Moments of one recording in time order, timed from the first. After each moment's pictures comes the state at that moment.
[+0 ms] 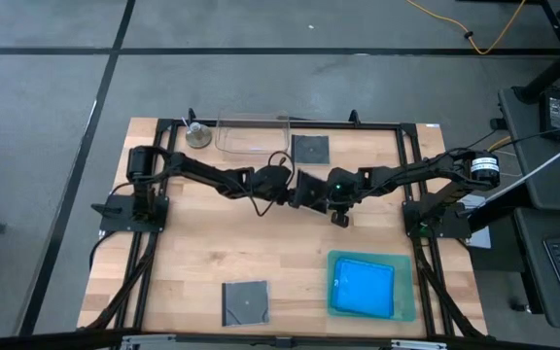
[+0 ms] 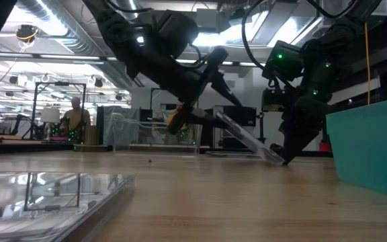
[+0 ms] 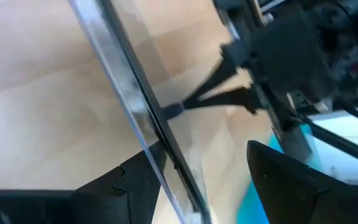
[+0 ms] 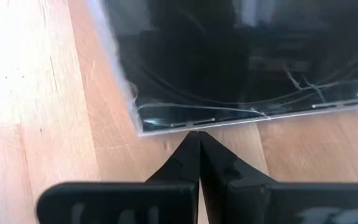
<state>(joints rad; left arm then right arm) 0.12 1.89 1.01 0.37 0.05 -1.07 -0.21 1.57 0.62 -0.20 -0.12 0.07</state>
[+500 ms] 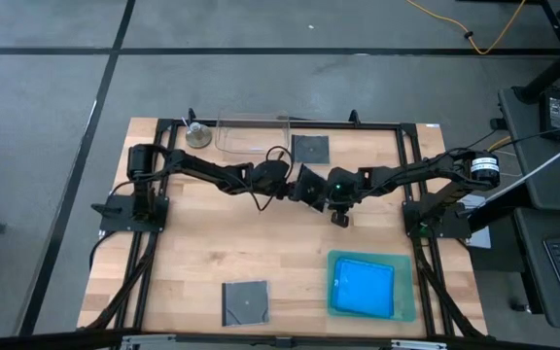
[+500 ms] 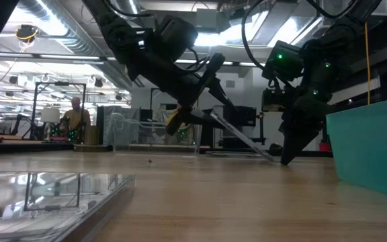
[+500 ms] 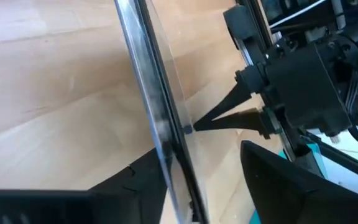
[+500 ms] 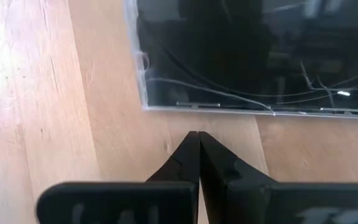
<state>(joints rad) 0.16 1.89 1.01 0.36 0.03 -1.07 -0.21 1.57 0.62 -0.20 -0.13 0.07</state>
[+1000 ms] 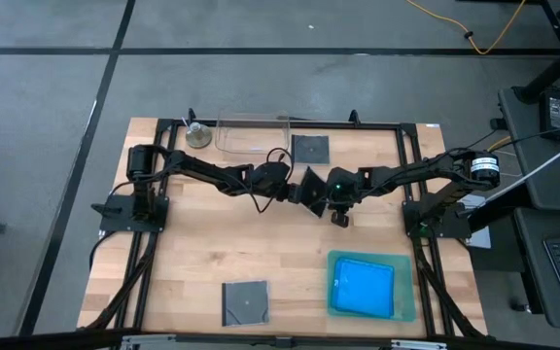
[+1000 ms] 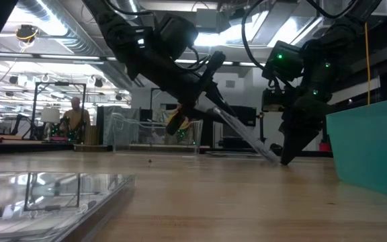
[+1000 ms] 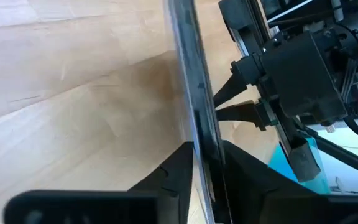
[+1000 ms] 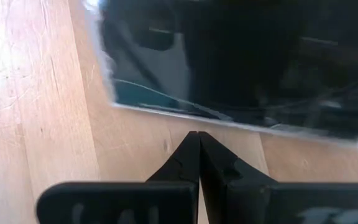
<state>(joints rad) 0.14 1.89 1.01 0.36 0.04 -1.08 -0.21 1.57 0.62 -0.20 -0.13 0.07</state>
